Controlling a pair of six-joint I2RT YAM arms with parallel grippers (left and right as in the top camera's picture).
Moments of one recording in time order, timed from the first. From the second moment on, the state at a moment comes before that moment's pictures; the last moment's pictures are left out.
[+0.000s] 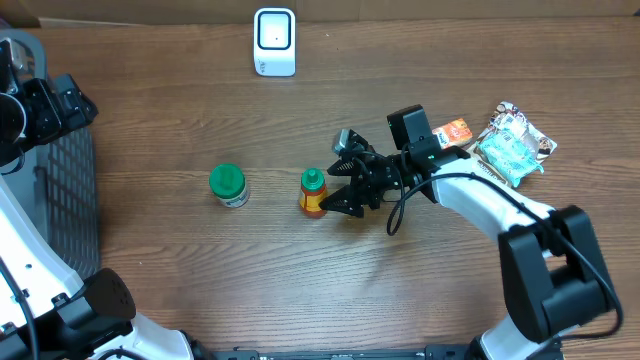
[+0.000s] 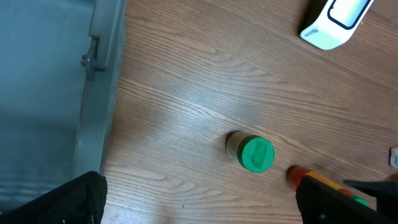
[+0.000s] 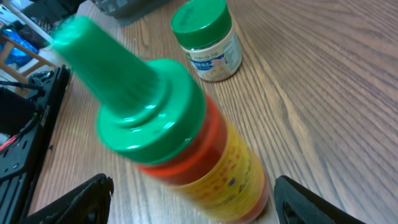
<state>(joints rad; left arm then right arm) 0.51 1.80 2.31 -1.69 0.28 0.04 0.37 1.78 1.04 -0.29 -0.95 -0.54</state>
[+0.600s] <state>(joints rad) 0.51 1.80 2.31 -1.69 0.28 0.04 0.39 1.96 1.04 -0.09 -1.11 -0.54</state>
